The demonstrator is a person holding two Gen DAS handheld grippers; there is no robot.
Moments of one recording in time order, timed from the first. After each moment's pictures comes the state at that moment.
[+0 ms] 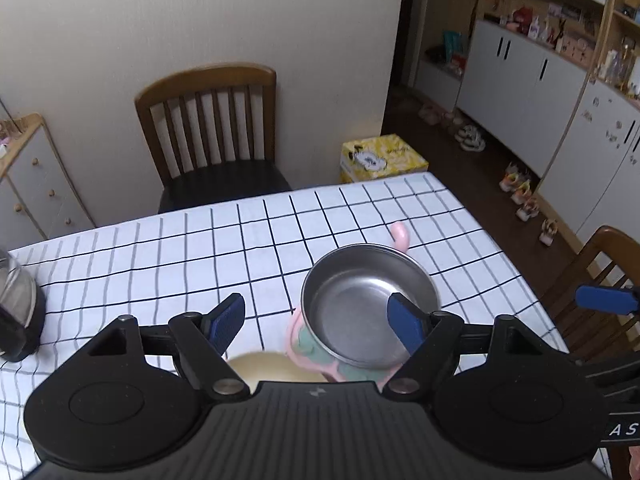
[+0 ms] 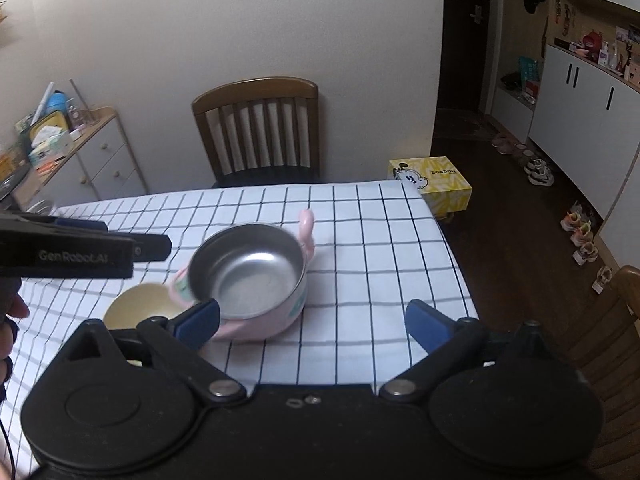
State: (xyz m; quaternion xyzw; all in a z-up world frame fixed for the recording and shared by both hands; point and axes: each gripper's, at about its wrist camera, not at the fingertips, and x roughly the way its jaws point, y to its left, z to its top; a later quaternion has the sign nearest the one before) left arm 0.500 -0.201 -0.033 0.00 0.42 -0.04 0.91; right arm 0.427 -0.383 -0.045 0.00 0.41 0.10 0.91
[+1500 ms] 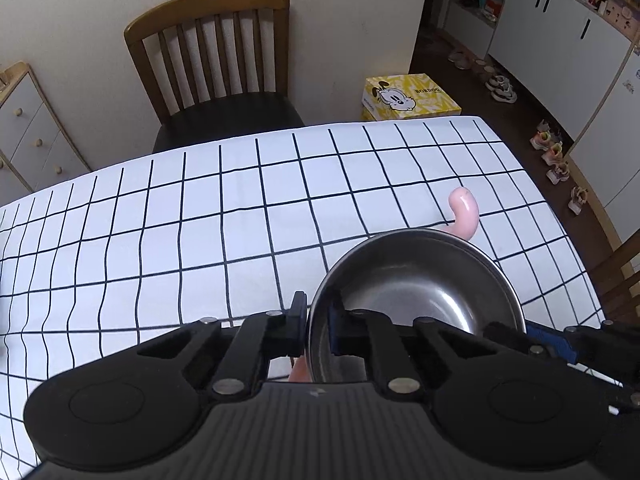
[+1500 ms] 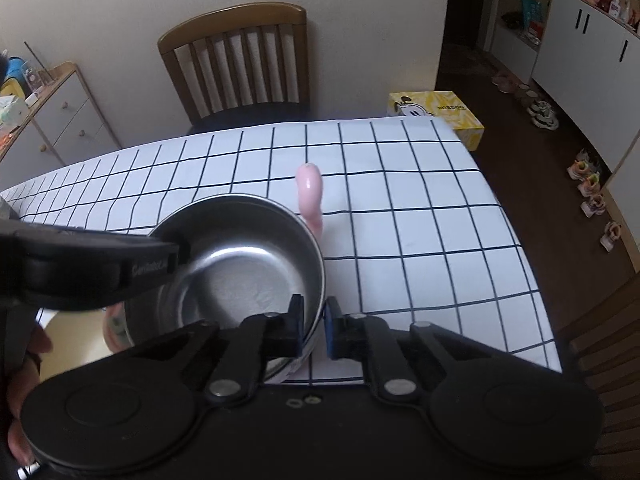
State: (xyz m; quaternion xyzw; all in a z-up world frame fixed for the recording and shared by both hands) left arm 0.580 -0.215 -0.111 -0.01 0.50 -0.01 0.87; right arm 0.515 -0.348 -0.121 0.00 0.51 0.07 0.86
